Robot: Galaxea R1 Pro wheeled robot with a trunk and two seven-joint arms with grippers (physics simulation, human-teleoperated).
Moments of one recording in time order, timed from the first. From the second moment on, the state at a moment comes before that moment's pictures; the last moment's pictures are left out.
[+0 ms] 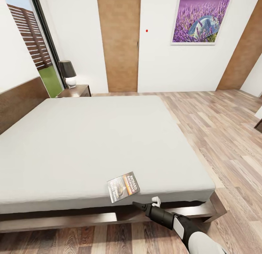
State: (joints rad) left arm -0.36 0.62 -0.41 -0.53 0.23 0.28 1.56; right arm -0.65 0.11 -0.81 -0.23 0.43 0.25 1.14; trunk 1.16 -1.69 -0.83
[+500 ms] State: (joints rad) left arm -0.36 0.62 -0.41 -0.53 0.23 0.28 1.56; right arm -0.65 0.10 -0.82 -0.22 0.43 0.25 1.13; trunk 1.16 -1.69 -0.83
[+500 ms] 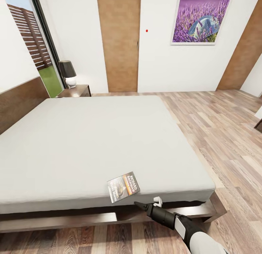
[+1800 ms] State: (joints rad) left arm -0.36 0.62 -0.41 -0.53 0.23 0.28 1.56; right arm -0.65 0.11 -0.82 -0.22 0.44 0.25 1.06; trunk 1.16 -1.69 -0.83
